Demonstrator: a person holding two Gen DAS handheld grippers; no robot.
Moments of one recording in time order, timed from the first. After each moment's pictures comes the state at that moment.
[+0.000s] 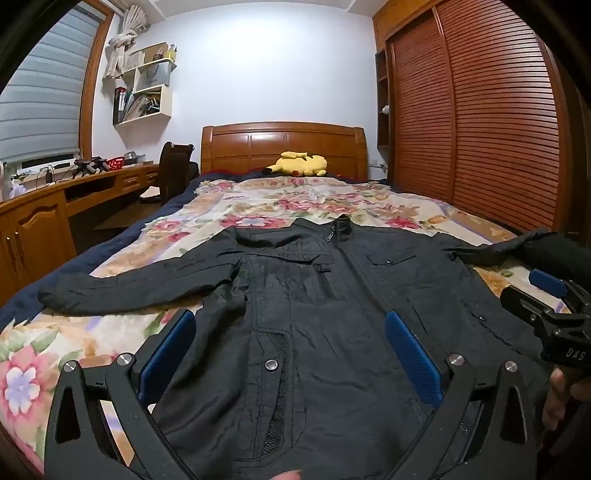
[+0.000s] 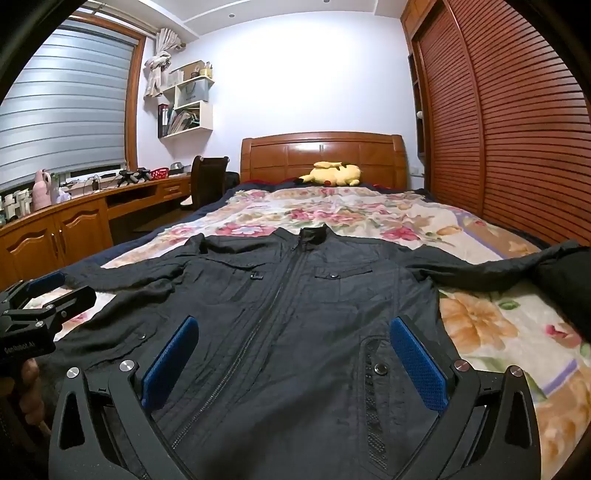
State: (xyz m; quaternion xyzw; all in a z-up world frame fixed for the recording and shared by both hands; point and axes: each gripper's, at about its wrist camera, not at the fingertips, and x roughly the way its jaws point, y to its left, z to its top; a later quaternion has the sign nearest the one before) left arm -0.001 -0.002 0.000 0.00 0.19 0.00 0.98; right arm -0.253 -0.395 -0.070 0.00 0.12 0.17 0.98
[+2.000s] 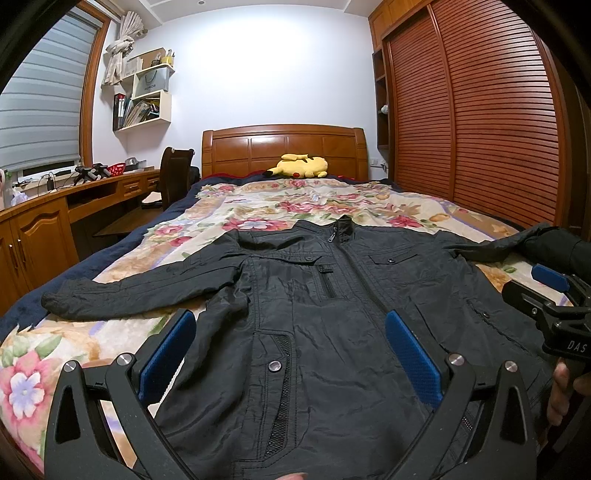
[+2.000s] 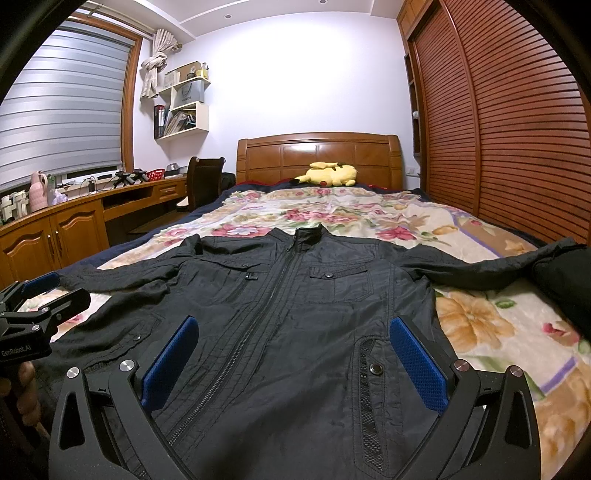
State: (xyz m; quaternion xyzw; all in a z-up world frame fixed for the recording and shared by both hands) left arm -0.001 0.000 0.004 0.00 0.18 0.00 0.98; right arm -0.253 -0.395 -0.071 -0.01 0.12 0.16 0.98
